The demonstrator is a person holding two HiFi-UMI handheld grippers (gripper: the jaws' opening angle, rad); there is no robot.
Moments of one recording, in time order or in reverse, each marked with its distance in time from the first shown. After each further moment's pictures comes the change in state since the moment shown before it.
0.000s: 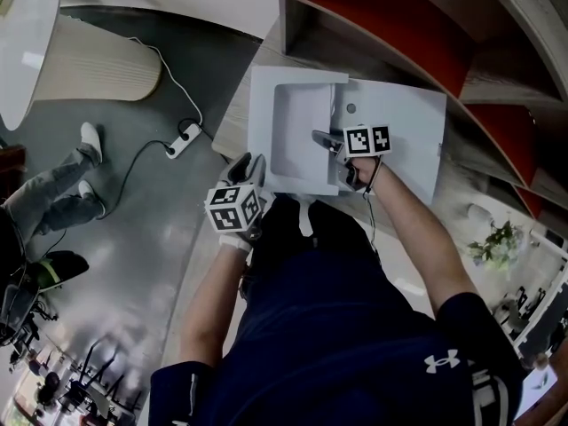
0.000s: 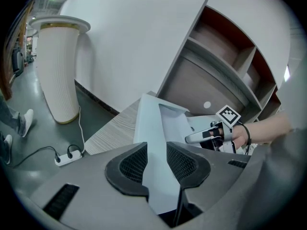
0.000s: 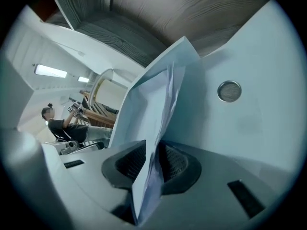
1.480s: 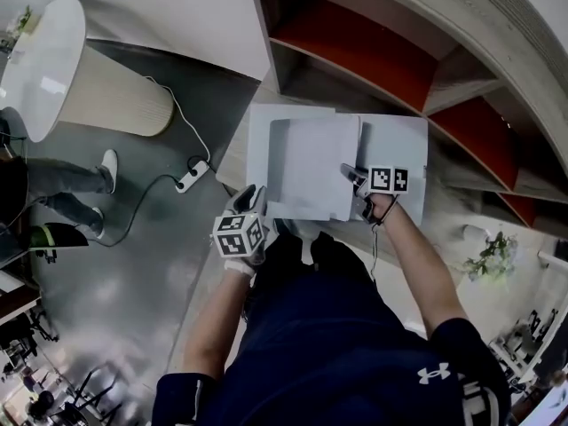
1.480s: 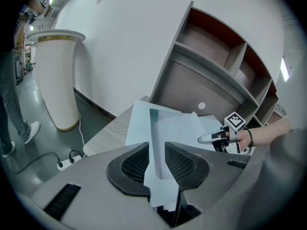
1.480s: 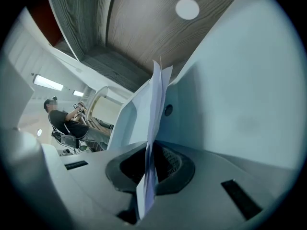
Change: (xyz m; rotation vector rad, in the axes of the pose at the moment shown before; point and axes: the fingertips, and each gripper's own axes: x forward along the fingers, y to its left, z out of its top) left arm -0.018 -0.030 0.005 0.054 -0.039 0.014; right arm -0.090 -0.048 -0.006 0.078 -0.187 -0.067
